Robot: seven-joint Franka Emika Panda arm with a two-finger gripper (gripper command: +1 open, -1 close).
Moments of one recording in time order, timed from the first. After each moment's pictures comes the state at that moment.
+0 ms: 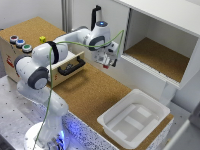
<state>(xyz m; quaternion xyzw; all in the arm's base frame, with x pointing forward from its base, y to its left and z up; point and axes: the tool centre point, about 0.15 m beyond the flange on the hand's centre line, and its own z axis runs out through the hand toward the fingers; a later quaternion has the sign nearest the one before) 0.444 -0.148 0.468 0.98 0.09 0.17 0.05</state>
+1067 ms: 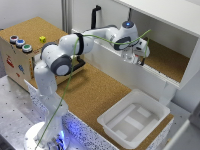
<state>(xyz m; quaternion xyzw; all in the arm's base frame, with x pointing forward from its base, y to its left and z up) 0.631 -0.227 0.472 0.97 0.07 0.21 0.07</state>
